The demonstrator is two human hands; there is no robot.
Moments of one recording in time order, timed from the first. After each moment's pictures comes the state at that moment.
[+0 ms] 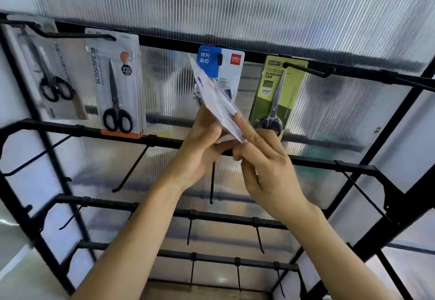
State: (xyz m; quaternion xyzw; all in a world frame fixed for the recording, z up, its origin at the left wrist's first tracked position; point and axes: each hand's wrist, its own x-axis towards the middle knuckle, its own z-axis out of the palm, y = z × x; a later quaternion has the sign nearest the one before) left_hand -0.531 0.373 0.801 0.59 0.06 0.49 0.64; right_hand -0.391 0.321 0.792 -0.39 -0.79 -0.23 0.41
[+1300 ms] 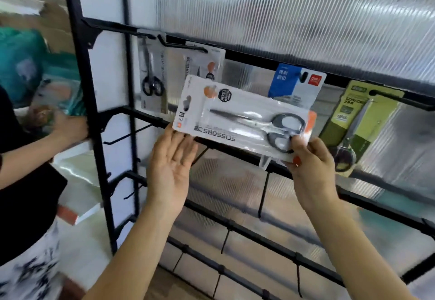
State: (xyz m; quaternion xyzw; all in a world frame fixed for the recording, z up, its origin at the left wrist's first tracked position) left_hand -0.618 0.338 0.766 0.23 0.21 0.81 0.50; right_hand -0.424 0.371 0.799 -0.37 -0.46 0.45 0.67
